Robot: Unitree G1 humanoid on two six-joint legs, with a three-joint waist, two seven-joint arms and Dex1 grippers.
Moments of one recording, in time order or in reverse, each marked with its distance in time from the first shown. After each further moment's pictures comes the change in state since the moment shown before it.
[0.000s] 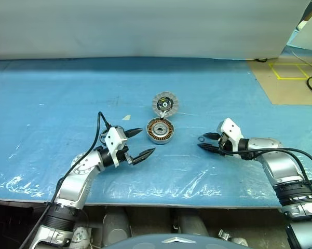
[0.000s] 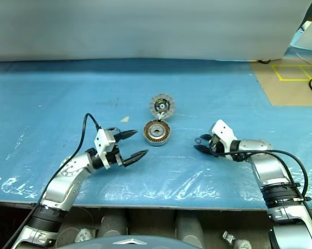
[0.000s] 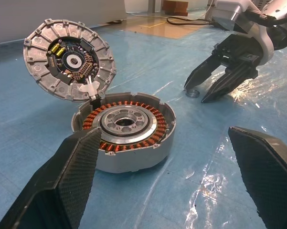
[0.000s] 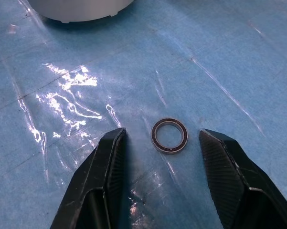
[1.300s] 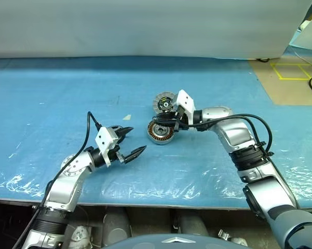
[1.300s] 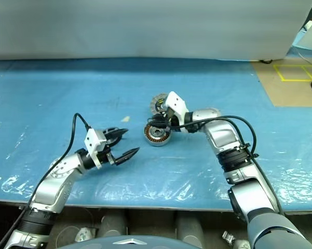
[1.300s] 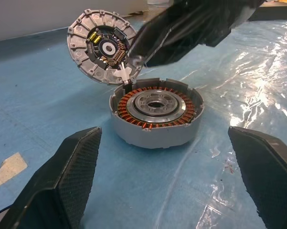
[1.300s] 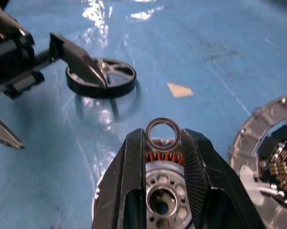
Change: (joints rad) left arm 0.042 0.056 0.055 -0.034 -0.014 0.009 0.033; right arm -0.410 0.264 0.228 0.027 0.022 0.172 0.024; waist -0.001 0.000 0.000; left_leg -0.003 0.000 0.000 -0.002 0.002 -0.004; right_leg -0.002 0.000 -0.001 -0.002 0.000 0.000
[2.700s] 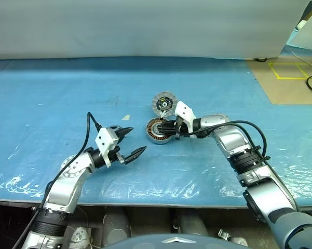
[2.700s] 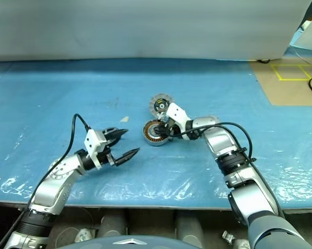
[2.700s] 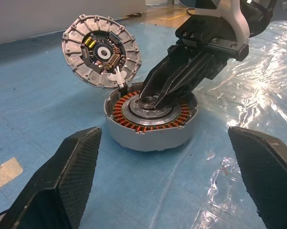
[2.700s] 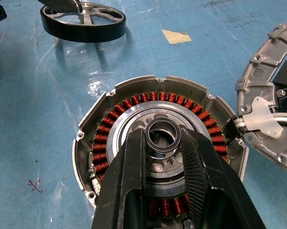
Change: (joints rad) left arm 0.007 0.004 -0.006 -0.017 0.001 -0.001 0.011; right arm 0.033 0.005 0.021 0.099 -0.069 -0.090 -0.016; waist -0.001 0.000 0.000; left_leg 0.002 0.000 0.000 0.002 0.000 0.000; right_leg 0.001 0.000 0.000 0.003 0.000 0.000
